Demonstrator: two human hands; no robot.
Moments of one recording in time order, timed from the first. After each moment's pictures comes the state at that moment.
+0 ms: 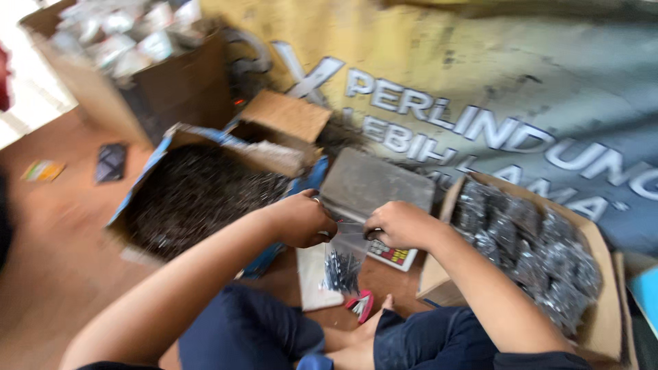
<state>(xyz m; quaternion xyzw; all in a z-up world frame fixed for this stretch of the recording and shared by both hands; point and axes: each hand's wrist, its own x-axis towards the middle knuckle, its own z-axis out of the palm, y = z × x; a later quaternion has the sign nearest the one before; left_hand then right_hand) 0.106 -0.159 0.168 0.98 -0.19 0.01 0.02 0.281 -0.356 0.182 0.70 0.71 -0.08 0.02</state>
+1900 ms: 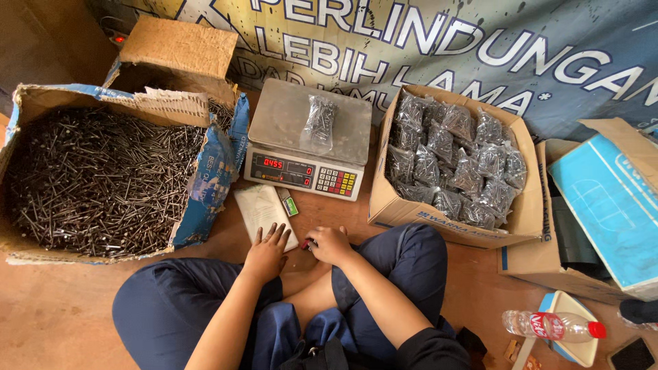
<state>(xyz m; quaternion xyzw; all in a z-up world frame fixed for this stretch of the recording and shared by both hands) 0.077 -0.285 -0.089 0.98 0.07 -0.16 0.07 0.210 -0.442 -0.093 0.88 0.45 -0.13 -0.12</state>
